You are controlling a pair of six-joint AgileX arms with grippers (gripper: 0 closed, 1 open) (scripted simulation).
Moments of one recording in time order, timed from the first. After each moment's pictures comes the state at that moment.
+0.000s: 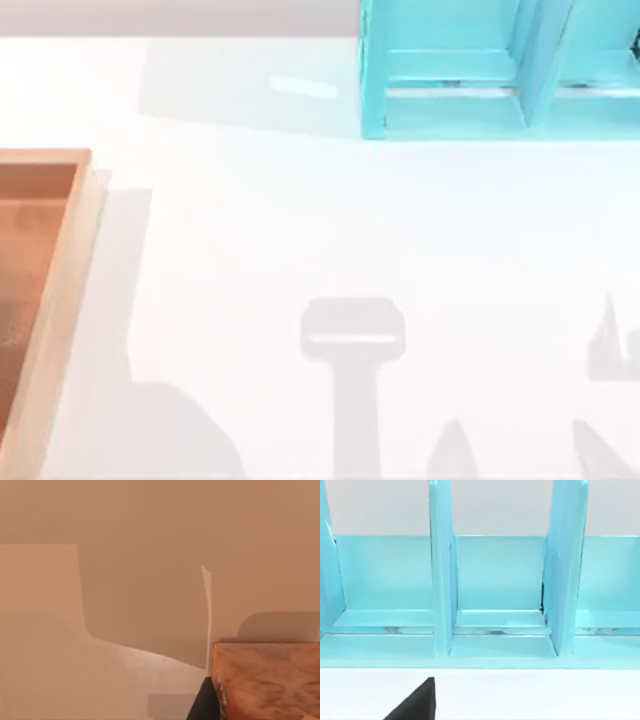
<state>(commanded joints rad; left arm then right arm) 0.34 1.75 0.97 -0.79 0.00 0.36 0.00 0.00 0.00 0.00 0.00 0.00</state>
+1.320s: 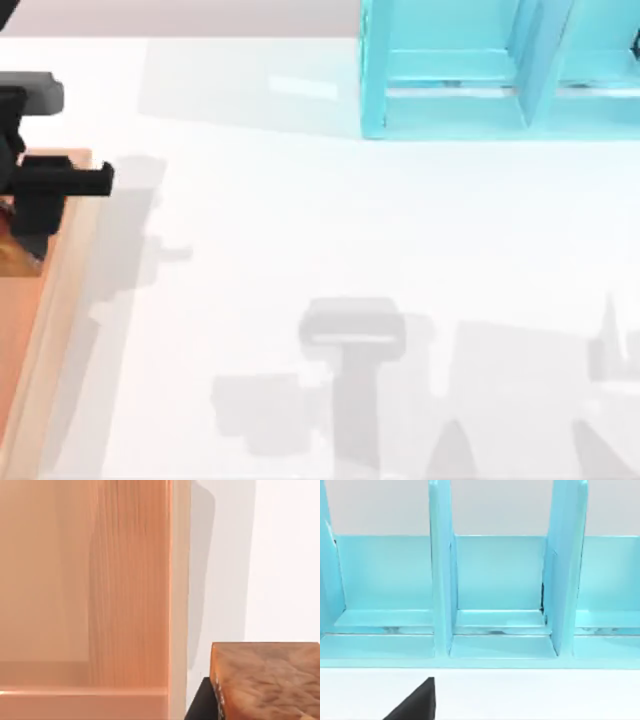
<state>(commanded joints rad) -0.20 1.54 1.40 -1.37 -0.02 -0.17 0.00 0.00 0.00 0.00 0.00 0.00</state>
